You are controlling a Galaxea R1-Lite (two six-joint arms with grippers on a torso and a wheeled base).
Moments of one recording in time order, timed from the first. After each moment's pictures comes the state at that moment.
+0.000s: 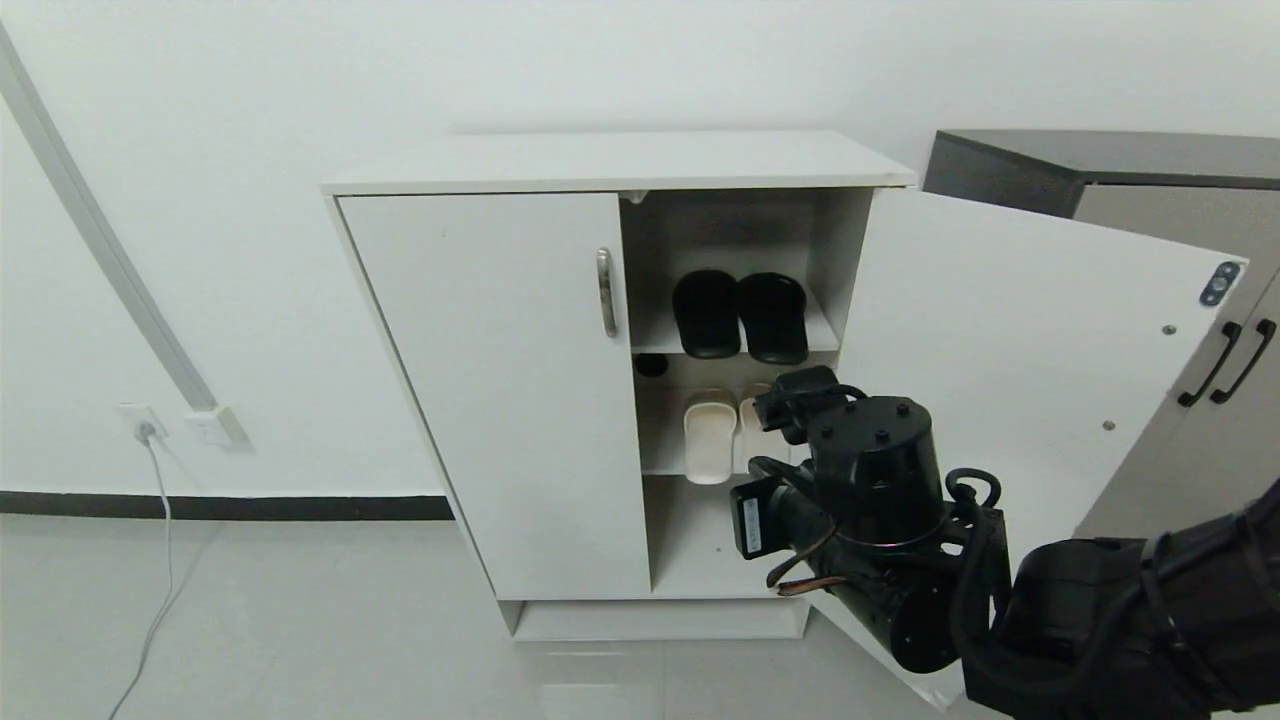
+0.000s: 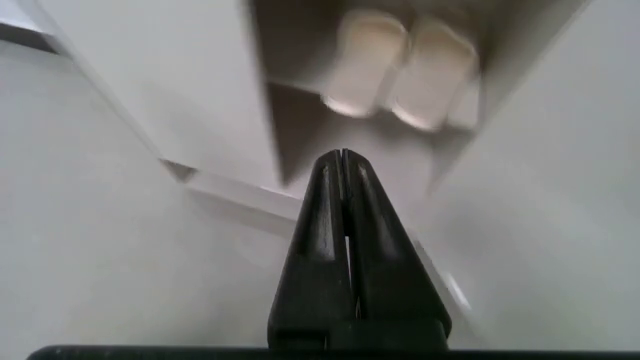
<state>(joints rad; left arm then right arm) 0.00 0.00 0.00 0.00 0.01 0.00 0.88 1.88 -0.92 -0.67 -0.55 0.16</state>
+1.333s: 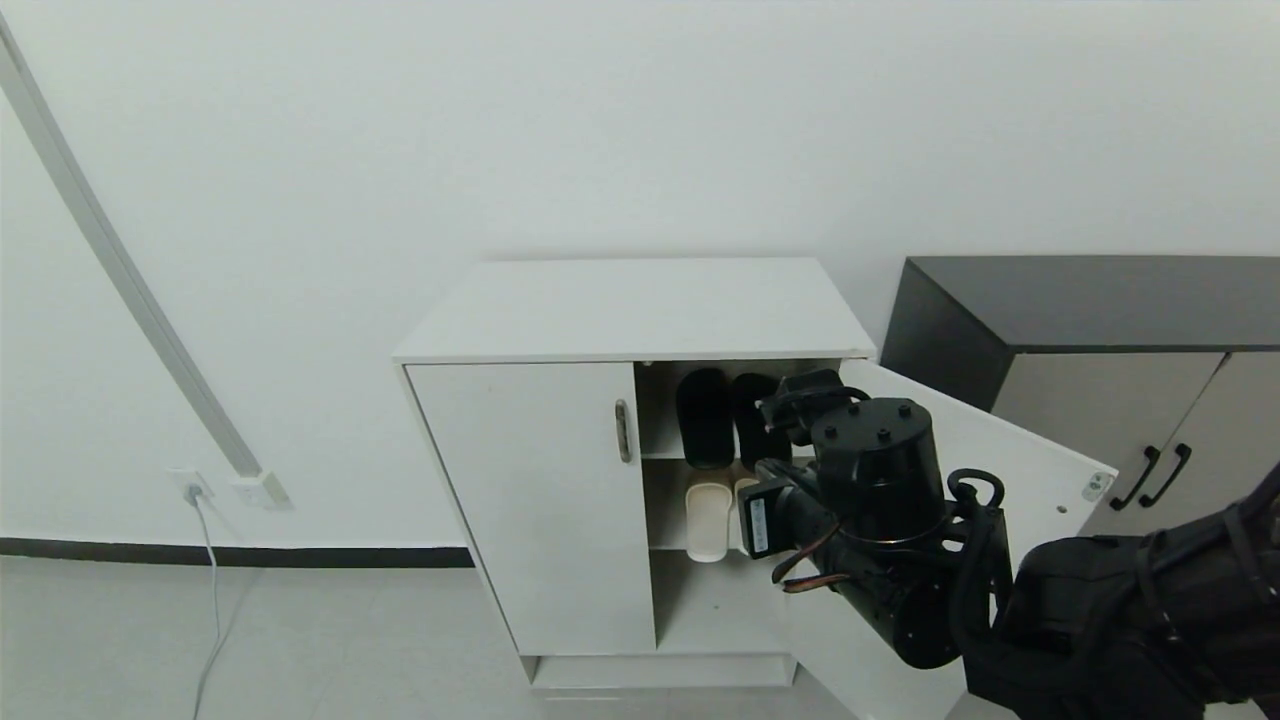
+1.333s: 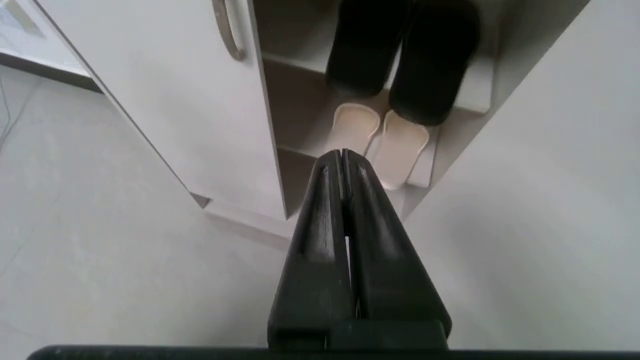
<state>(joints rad) 0.00 0.00 0.00 0.00 0.01 0.00 0.88 1.89 -0.91 -0.67 -0.55 0.16</state>
